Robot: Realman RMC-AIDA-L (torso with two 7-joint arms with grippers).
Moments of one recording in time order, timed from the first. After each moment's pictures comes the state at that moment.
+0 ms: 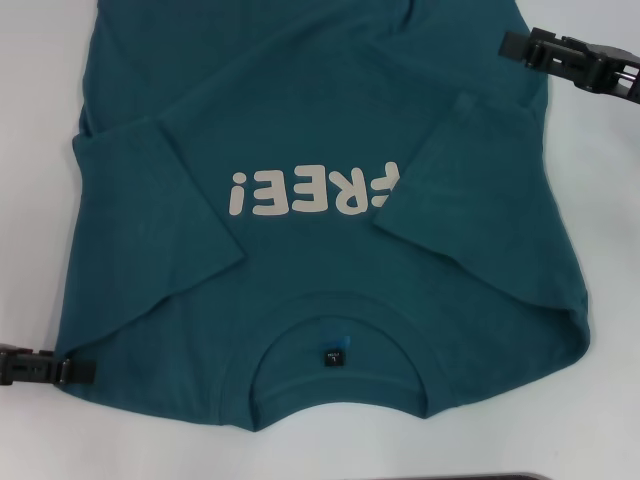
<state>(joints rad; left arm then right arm) -0.36 -1.98 -2.57 -0.82 -0.64 1.80 -2.03 0.48 2.02 2.62 0.56 -1.82 1.50 -1.49</state>
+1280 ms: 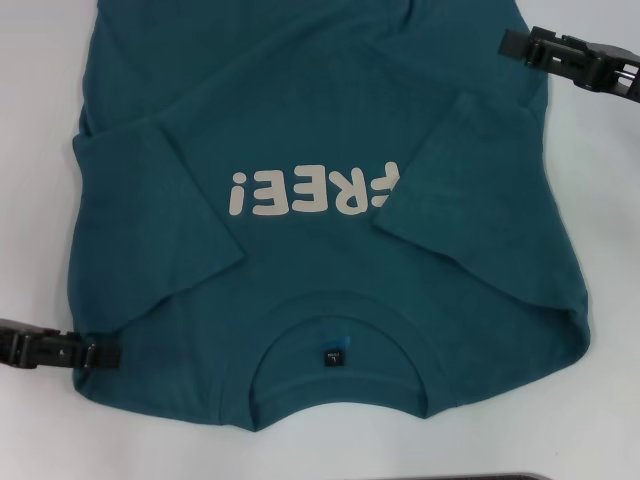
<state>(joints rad) -0.41 -2.01 -2.57 -0.82 -0.64 1.82 -2.02 0.48 2.02 2.62 0.56 -1.82 1.49 -1.49</state>
